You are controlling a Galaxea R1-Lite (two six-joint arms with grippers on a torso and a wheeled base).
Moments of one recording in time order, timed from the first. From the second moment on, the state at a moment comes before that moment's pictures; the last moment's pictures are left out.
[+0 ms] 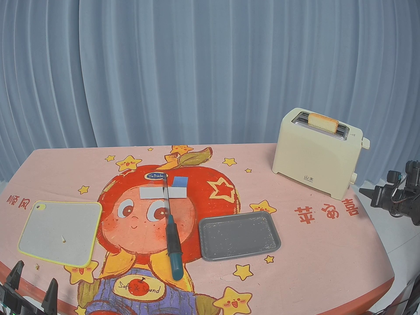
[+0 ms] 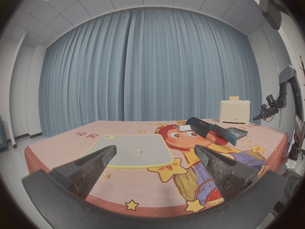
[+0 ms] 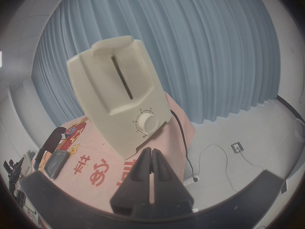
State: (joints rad) left arm 0.00 0.05 -0.02 0.00 -0.01 0.01; right arm -0.32 1.82 -0.48 -0.77 0.55 0.07
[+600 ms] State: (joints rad) left arm 0.00 0.05 -0.02 0.00 -0.01 0.01; right arm -0.31 1.90 -0.52 -0.77 0.53 0.08
